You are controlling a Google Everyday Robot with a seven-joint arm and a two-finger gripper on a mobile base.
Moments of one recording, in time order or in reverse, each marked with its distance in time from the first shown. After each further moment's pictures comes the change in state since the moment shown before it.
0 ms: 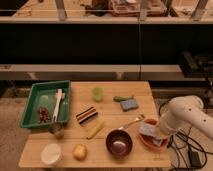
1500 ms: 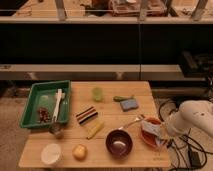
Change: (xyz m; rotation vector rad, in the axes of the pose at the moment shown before) arm 0.006 0.000 -0.010 0.087 -0.063 0.076
